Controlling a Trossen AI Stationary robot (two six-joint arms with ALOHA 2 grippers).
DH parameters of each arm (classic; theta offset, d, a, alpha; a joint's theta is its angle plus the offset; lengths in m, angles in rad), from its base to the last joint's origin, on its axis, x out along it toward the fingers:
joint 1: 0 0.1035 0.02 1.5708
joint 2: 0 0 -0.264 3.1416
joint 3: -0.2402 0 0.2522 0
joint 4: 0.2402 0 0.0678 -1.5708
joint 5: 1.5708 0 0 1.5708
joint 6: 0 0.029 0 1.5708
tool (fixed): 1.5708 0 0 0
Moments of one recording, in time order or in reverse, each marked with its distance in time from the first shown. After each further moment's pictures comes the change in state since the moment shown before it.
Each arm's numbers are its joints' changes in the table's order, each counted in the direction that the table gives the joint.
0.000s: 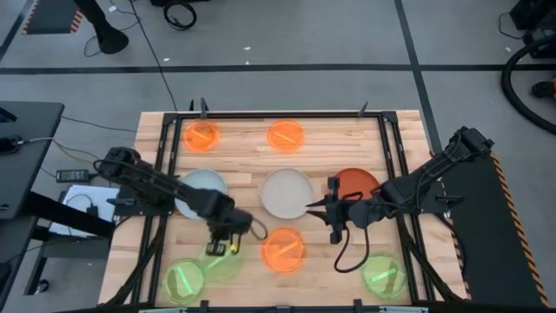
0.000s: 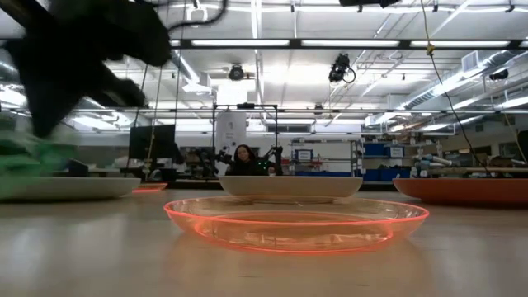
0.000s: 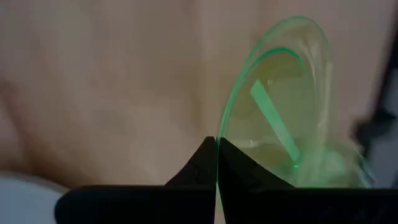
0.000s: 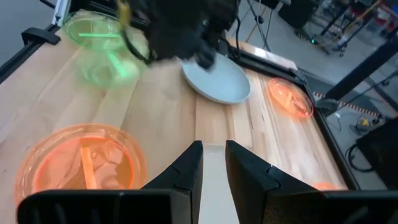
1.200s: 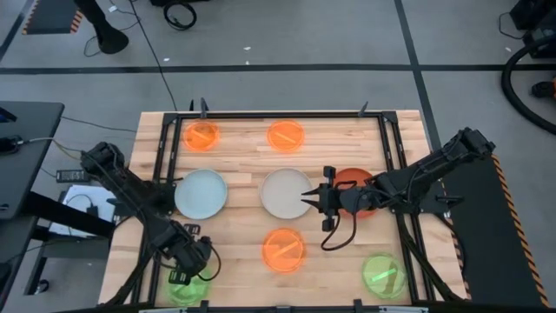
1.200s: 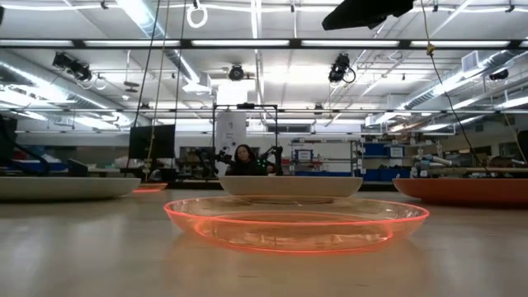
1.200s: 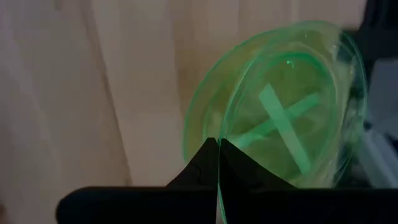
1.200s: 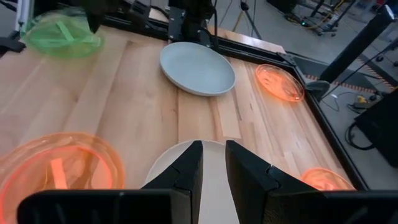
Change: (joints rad) left arm -0.459 0.172 0.235 -0.165 -0.115 -0.473; right arm -0.125 0.000 0.023 -0.050 -0.068 0.022
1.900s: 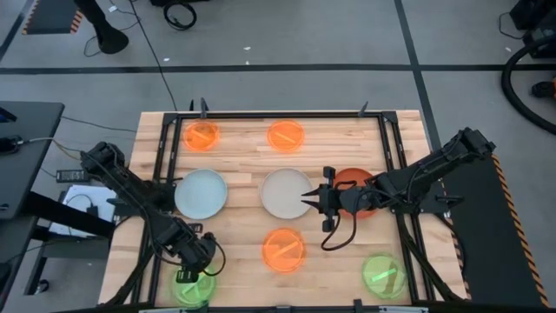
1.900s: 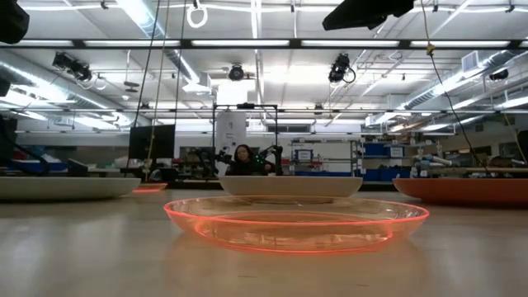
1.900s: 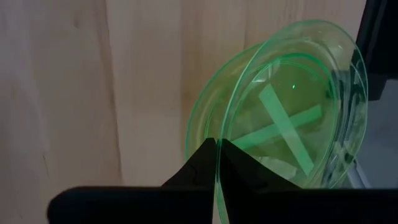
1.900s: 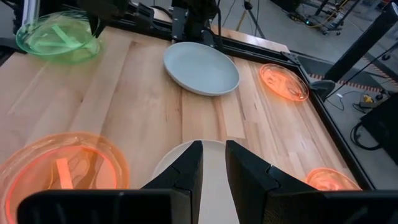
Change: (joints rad) left arm 0.043 0.000 -0.001 -0.036 -0.007 -0.080; right arm 0.002 0.000 0.000 0.002 -0.015 0.013
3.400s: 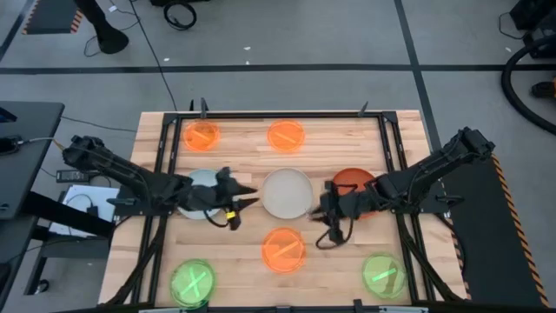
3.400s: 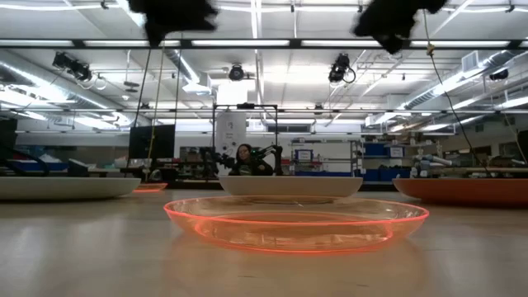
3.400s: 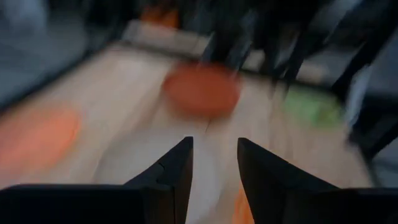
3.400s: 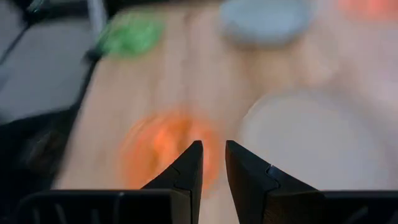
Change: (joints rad) left arm 0.432 0.267 0.110 -0.808 -0.665 0.503; right arm 0.030 -0.001 -0.015 0.168 -0.289 0.442
